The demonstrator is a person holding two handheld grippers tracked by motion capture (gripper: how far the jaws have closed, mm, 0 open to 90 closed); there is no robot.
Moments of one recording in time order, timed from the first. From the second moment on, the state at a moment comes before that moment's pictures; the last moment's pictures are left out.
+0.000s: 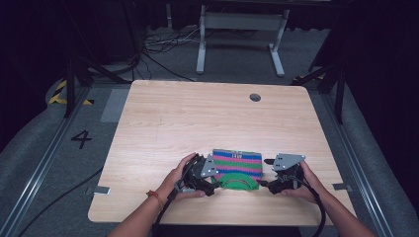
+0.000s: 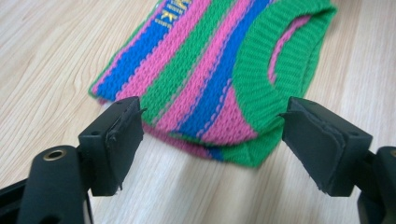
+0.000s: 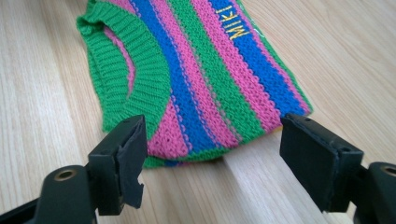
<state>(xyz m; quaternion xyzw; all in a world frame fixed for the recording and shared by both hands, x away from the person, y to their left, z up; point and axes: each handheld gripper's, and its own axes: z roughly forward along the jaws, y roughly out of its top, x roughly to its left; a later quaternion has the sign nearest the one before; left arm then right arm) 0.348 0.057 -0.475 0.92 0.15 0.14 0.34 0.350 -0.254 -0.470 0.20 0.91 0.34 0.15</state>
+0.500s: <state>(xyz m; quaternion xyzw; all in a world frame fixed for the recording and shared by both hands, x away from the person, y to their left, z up) 0.341 0.103 -0.466 0.92 0.19 0.16 0.31 0.339 -0.283 -0.467 0.22 0.90 0.32 0.17</state>
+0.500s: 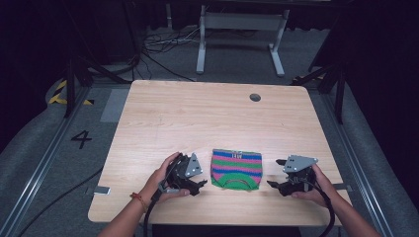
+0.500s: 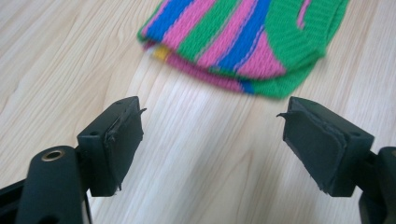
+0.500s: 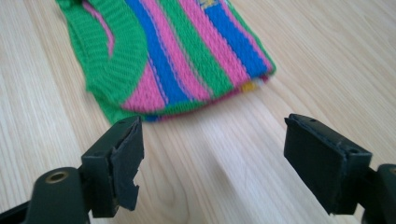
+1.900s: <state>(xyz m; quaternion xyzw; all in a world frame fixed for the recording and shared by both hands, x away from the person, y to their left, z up) 0.329 0.228 -0.483 0.87 0.33 0.19 0.30 0.311 -0.415 -0.492 0.38 0.85 0.32 0.20</state>
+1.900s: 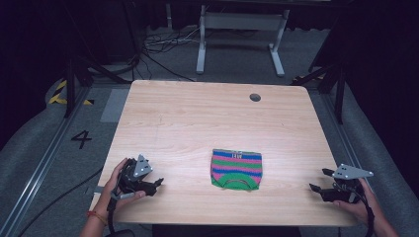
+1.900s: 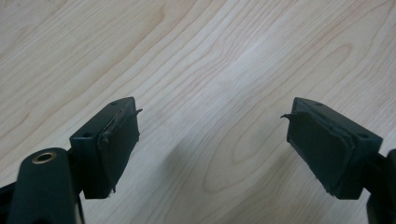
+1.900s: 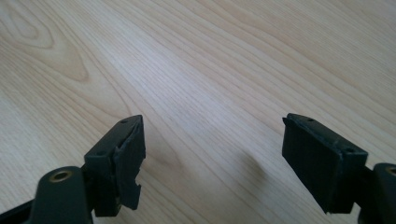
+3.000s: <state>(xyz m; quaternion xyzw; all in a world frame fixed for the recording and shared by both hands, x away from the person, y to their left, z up) 0.321 0.268 -0.500 0.84 0.41 0.15 0.33 0.314 -0.427 -0.506 0.44 0.81 0.35 0.17</state>
